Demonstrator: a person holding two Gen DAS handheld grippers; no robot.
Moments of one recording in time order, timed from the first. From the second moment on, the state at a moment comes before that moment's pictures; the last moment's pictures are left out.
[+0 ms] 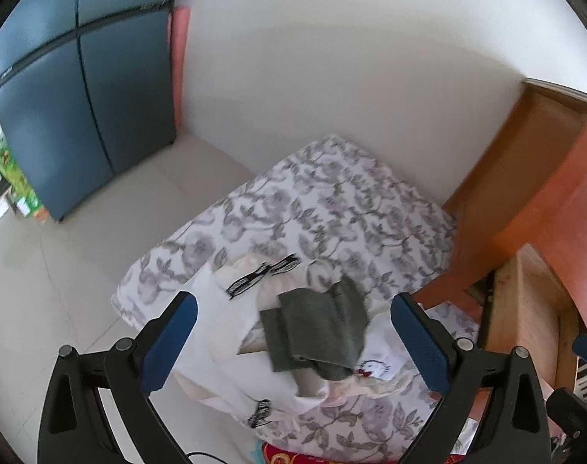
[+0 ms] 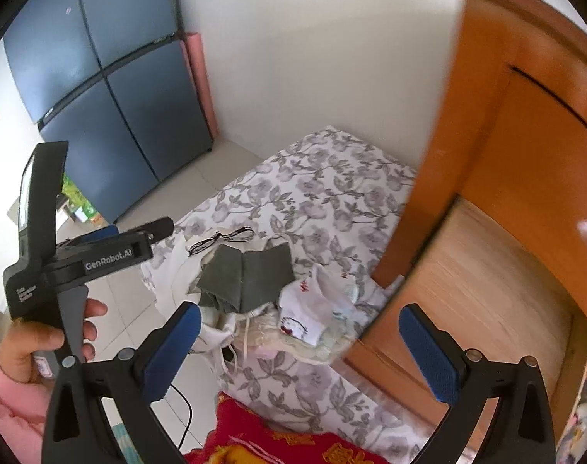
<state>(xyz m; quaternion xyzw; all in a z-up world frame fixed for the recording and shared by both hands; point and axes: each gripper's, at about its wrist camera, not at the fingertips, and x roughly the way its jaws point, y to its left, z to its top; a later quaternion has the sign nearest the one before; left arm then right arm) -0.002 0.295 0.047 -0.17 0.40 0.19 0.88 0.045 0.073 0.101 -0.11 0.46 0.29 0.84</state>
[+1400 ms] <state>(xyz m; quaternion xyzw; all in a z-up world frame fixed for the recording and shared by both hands) -0.040 0.103 0.035 0.03 0.46 0.07 0.89 -0.057 -0.123 0.049 0.06 0.45 0.09 0.89</state>
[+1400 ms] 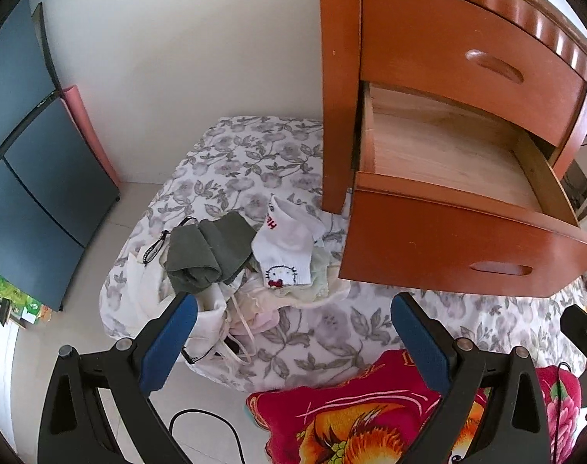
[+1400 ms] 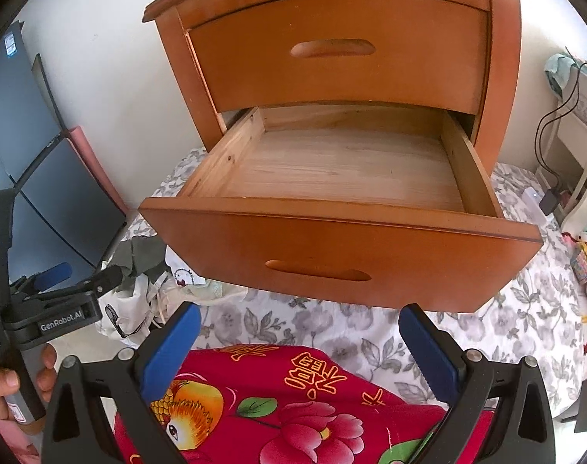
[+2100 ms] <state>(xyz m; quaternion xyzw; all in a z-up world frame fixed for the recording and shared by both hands) -0.040 0.104 0.030 0.01 0.47 0.05 0.88 -0.060 -0.125 0.054 0.05 0.44 0.08 0.89</state>
